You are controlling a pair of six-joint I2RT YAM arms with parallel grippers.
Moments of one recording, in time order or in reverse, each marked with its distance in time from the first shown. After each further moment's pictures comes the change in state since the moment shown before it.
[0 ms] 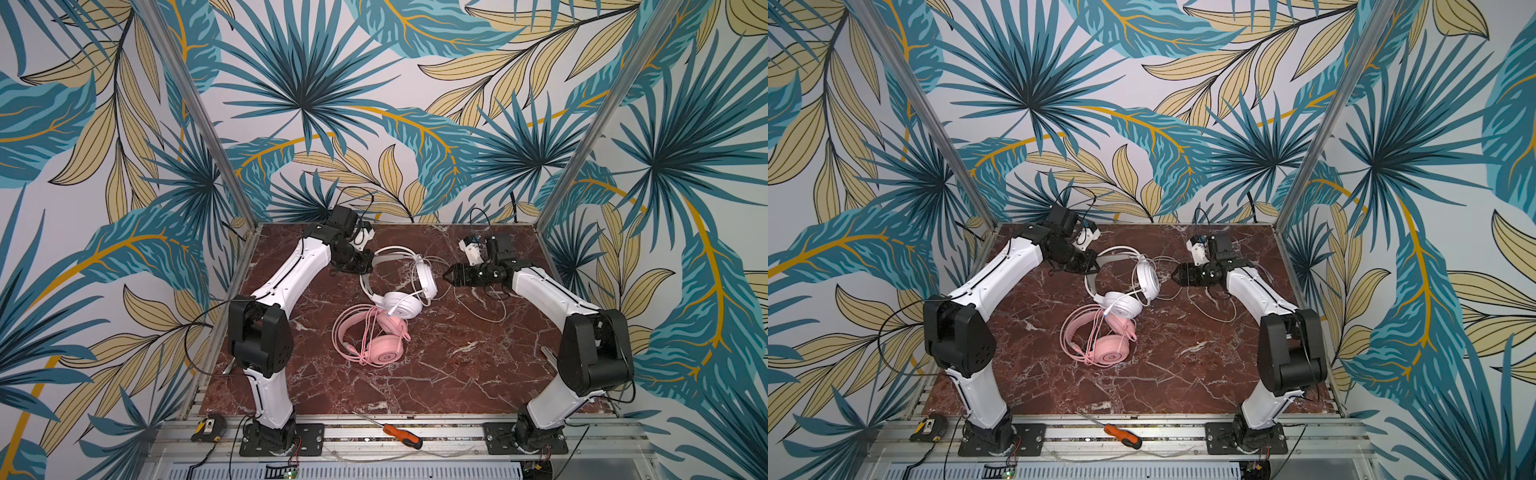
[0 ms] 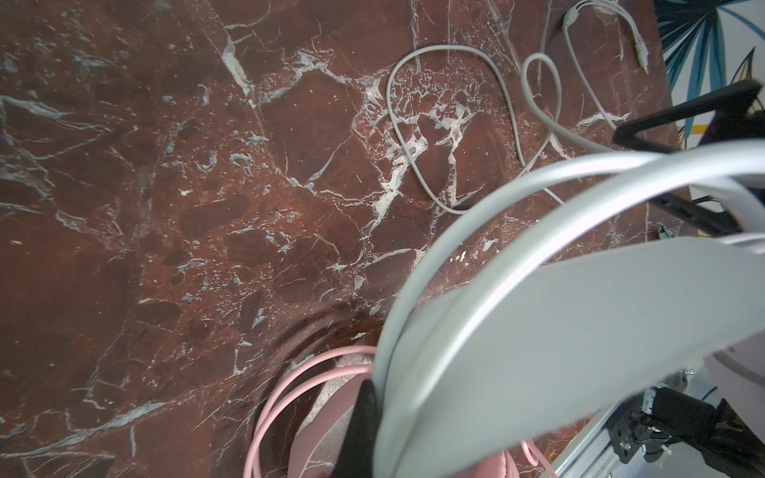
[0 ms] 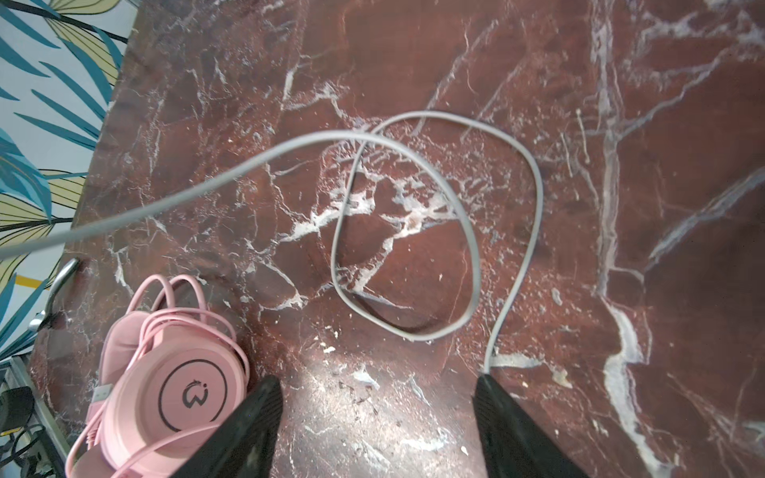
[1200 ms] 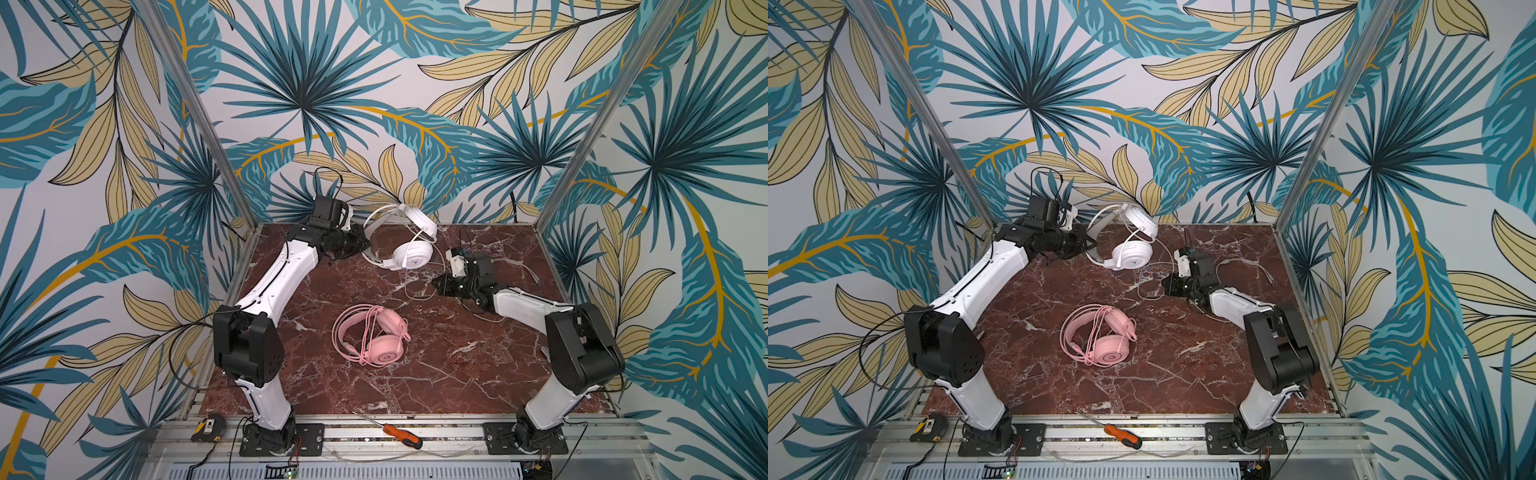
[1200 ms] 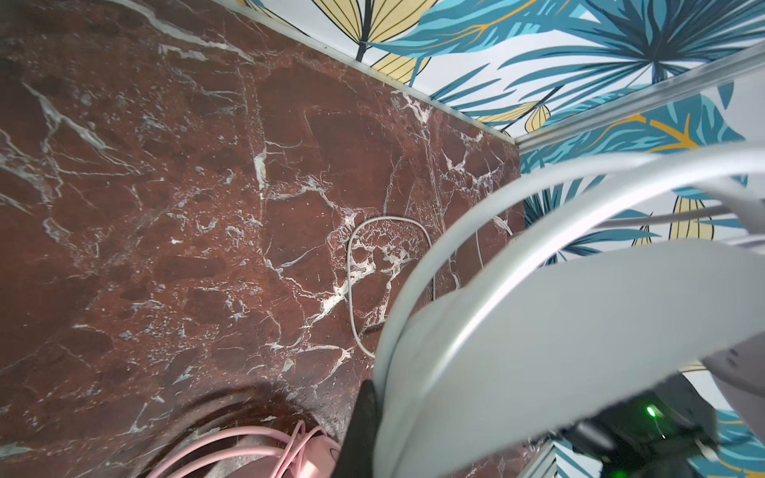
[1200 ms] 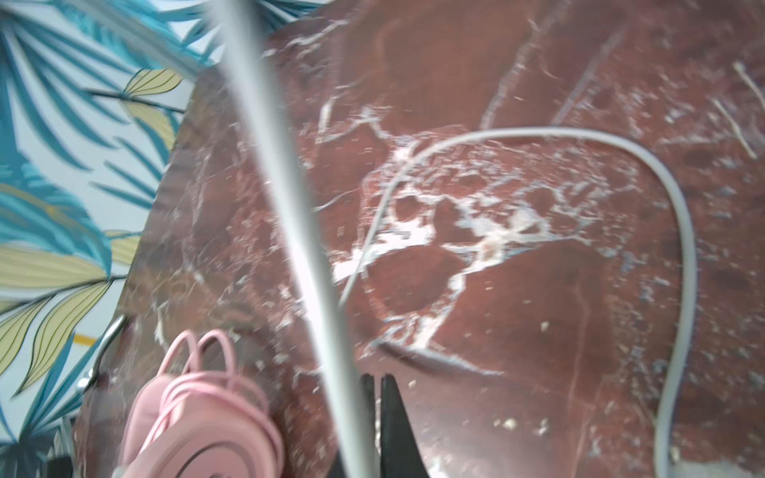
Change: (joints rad) left arm 0.058 -0.088 -0.078 0.335 0.016 -0.541; right arm 0.156 -0.014 -0.221 0.449 0.041 0.218
